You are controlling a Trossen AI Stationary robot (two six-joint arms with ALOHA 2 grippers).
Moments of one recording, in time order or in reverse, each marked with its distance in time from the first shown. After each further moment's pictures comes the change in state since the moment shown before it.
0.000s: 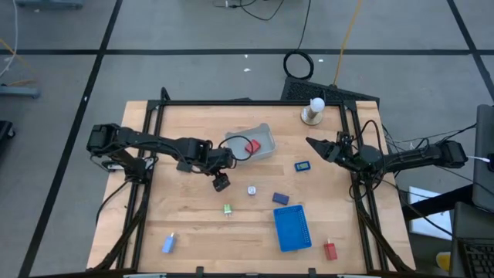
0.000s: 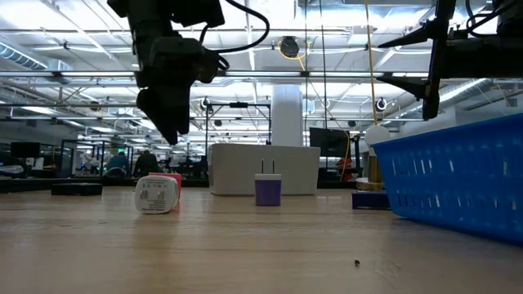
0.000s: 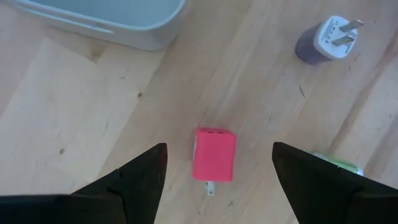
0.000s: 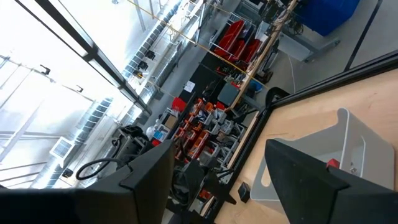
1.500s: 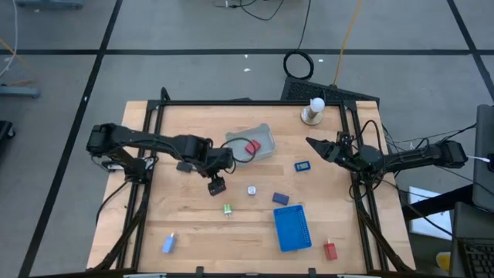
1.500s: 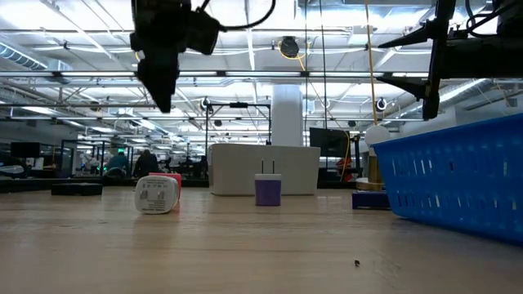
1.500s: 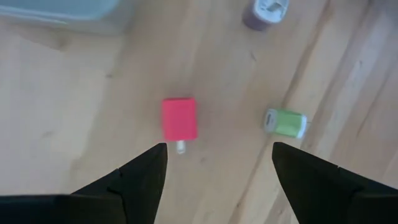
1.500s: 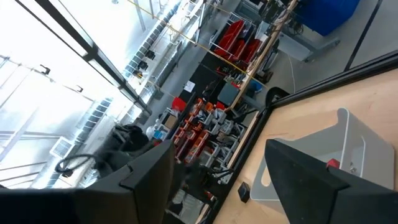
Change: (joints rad) left arm -0.031 0.000 0.152 -0.201 0.114 0.067; right arm 0.000 0.000 0.000 0.000 0.000 -0.001
